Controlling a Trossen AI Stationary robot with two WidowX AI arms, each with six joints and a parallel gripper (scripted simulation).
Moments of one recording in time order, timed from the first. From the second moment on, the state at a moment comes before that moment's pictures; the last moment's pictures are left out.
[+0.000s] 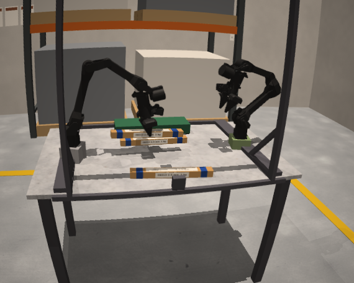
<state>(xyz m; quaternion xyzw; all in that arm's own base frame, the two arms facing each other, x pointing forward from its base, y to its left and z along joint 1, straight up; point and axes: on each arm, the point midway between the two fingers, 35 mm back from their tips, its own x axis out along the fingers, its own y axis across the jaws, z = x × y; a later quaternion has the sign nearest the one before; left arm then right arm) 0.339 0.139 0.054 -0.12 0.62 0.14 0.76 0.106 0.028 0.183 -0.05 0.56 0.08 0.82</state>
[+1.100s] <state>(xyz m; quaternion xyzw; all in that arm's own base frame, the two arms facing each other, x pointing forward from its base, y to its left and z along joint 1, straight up) 0.407 0.108 0.031 -0.12 0.63 0.15 0.75 0.106 0.028 0.183 -0.05 0.56 0.08 0.82</state>
